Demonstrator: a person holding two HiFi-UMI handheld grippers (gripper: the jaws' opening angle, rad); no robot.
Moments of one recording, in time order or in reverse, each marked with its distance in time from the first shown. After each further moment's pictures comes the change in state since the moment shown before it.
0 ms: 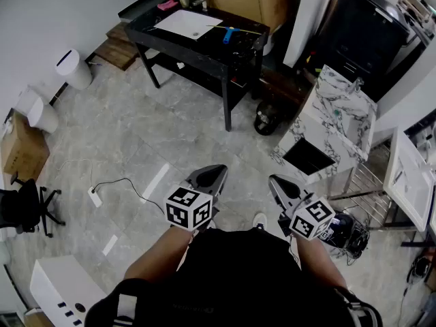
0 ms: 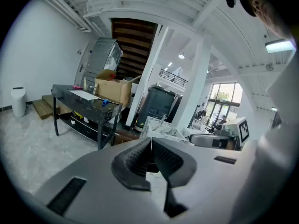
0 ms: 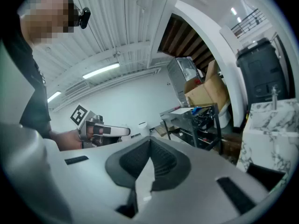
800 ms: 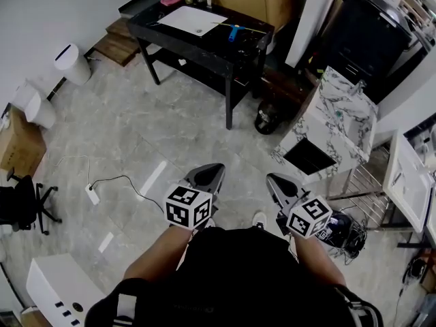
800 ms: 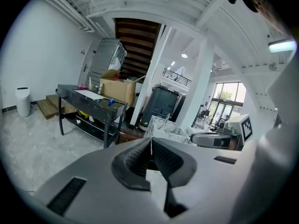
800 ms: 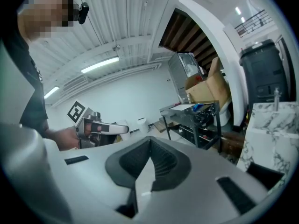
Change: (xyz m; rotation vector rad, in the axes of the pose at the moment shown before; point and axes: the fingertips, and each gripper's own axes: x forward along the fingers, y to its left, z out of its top) left arm -0.019 0.034 -0.001 0.001 0.010 0.039; right arm 0.033 0.017 -0.006 -0.023 0.053 -0.024
